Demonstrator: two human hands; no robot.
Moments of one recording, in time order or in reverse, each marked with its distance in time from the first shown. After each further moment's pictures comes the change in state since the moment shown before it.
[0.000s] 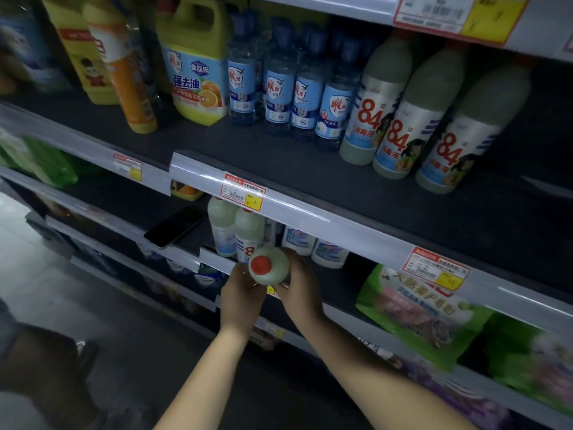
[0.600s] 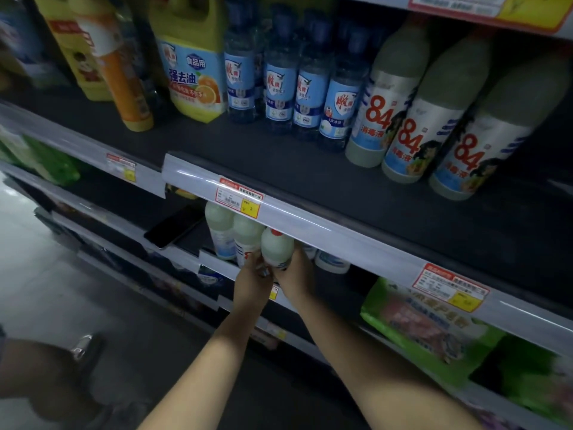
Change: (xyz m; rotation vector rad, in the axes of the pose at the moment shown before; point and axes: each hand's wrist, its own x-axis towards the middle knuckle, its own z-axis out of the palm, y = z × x) left_hand 0.053 -0.015 0.035 0.180 -0.087 -0.001; right_hand 0.057 0.025 0.027 0.072 -0.024 0.312
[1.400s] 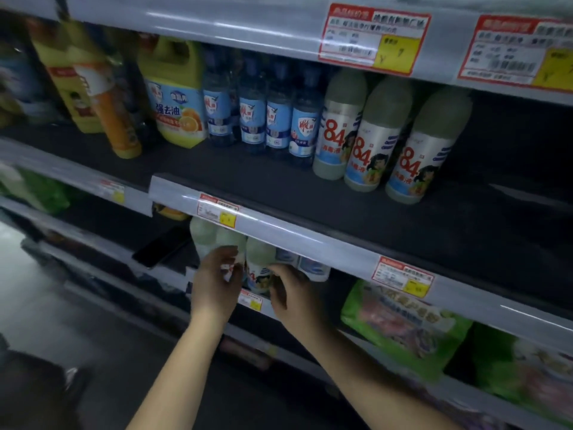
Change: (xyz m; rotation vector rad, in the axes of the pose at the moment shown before) left_hand -0.039 0.054 -0.055 0.038 0.213 0.317; right_hand -0.075 -0.024 -0.079 -0.255 -0.020 -0.538
